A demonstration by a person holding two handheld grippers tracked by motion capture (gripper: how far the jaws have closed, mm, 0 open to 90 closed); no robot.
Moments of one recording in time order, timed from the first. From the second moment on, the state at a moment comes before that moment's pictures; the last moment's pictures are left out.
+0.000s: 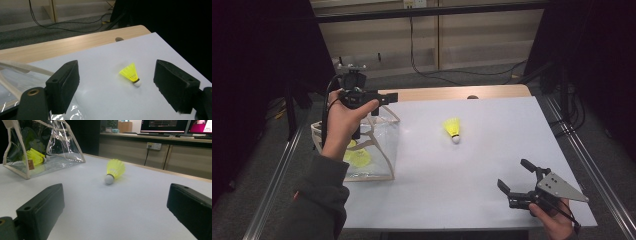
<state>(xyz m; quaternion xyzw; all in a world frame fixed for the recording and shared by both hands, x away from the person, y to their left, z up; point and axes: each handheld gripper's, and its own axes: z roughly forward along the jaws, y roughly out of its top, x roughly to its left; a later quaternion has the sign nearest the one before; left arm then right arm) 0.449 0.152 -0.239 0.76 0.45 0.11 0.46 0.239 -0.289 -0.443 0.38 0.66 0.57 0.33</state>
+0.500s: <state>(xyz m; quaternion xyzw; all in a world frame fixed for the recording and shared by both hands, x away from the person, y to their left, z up) 0.444 0.125 -0.249 0.77 0.43 0.10 0.46 0.239 -0.288 -0.442 0.37 0.66 0.57 0.33</state>
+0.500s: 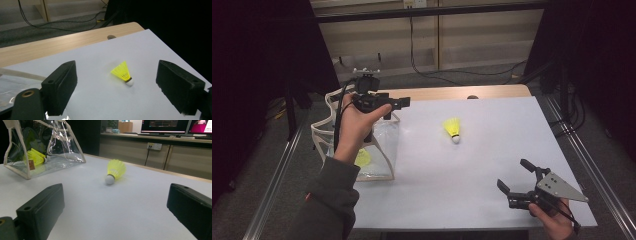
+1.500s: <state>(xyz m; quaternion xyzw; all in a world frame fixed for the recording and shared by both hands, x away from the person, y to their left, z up) 0.433 0.084 -0.266 0.78 0.40 0.08 0.46 0.240 -0.288 -0.442 0.37 0.66 0.57 0.33</state>
